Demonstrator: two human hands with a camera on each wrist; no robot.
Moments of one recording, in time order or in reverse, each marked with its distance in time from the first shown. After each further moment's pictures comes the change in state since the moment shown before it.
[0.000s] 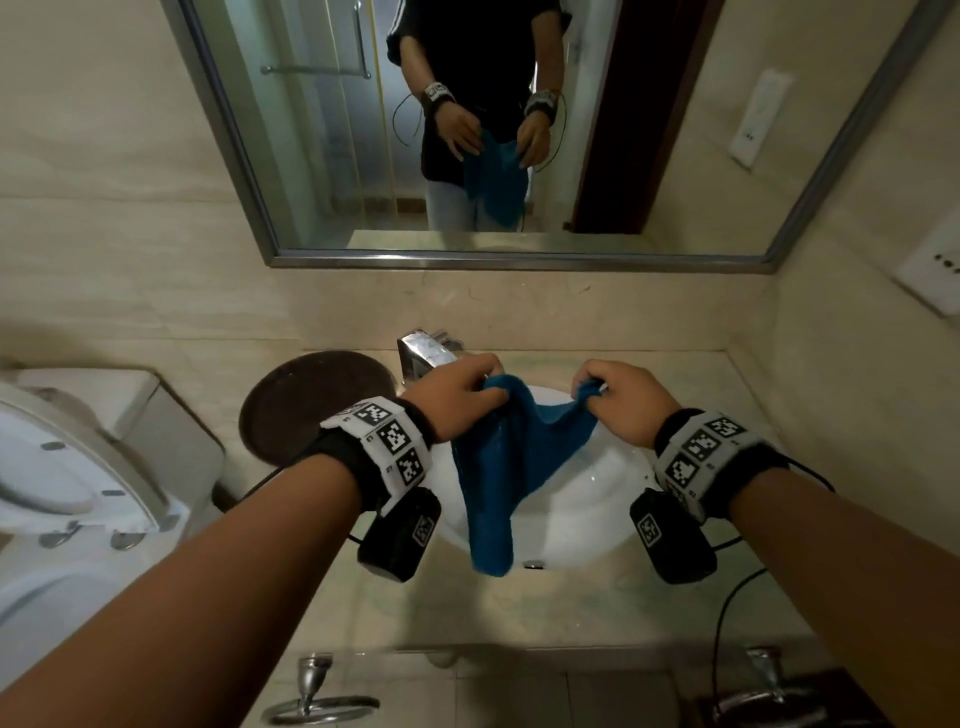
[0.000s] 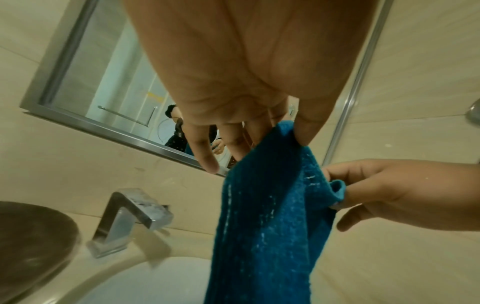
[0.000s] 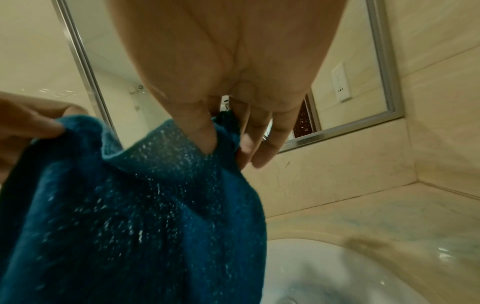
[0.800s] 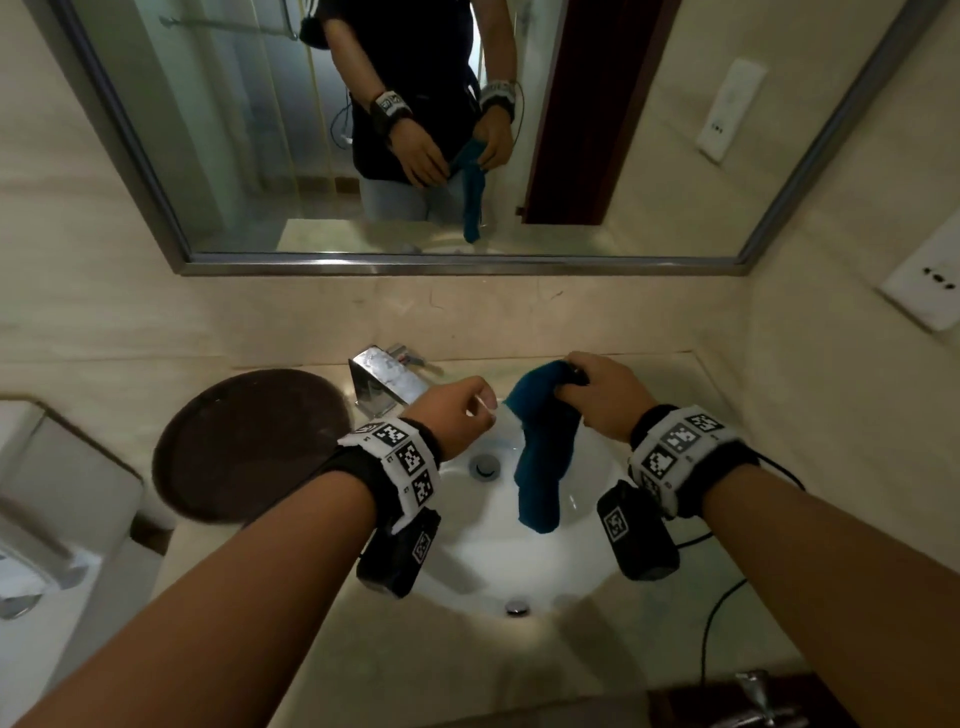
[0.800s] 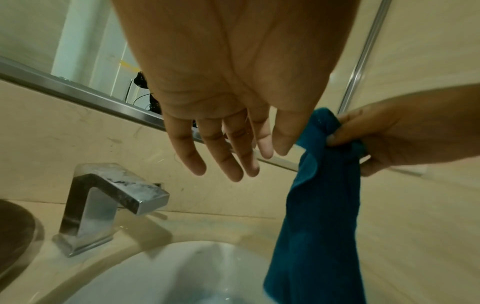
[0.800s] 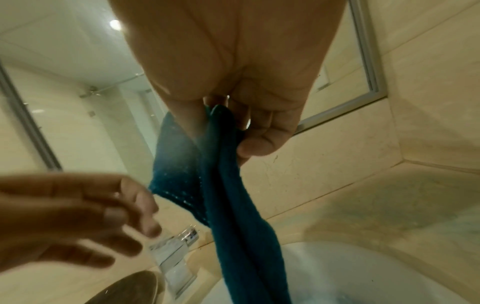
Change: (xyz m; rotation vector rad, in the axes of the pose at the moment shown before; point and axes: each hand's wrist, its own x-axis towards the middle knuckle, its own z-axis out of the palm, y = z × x) left_hand 0.092 -0.048 0.022 0.105 -0.015 -0.011; right_hand 0.072 0.007 0.003 0.017 0.062 0.174
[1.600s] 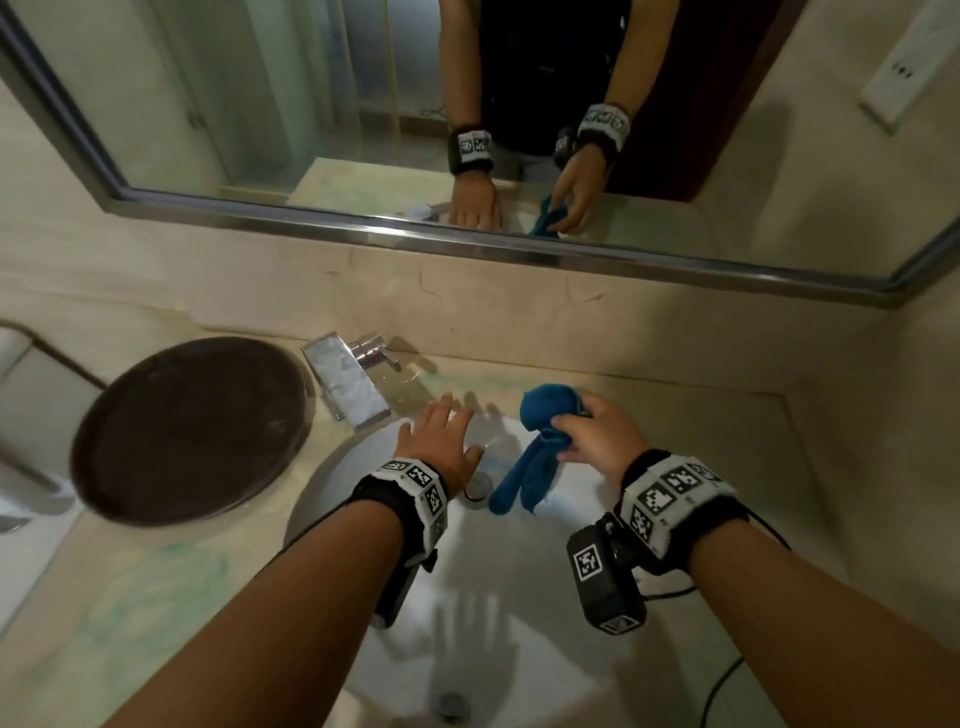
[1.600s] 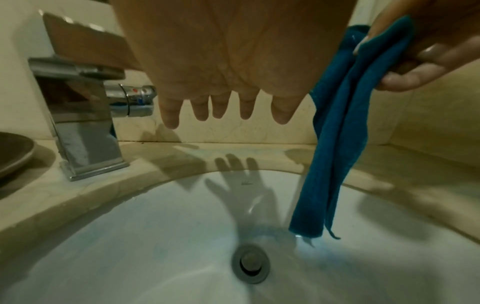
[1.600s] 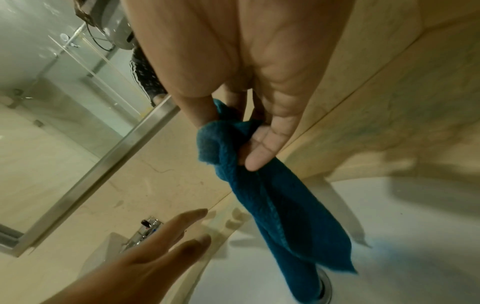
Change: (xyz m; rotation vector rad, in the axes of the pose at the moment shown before) left_hand 0.126 -0.062 0.110 0.356 -0.117 -0.411; right_hand 0.141 0.116 0.043 0.501 -0.235 0.350
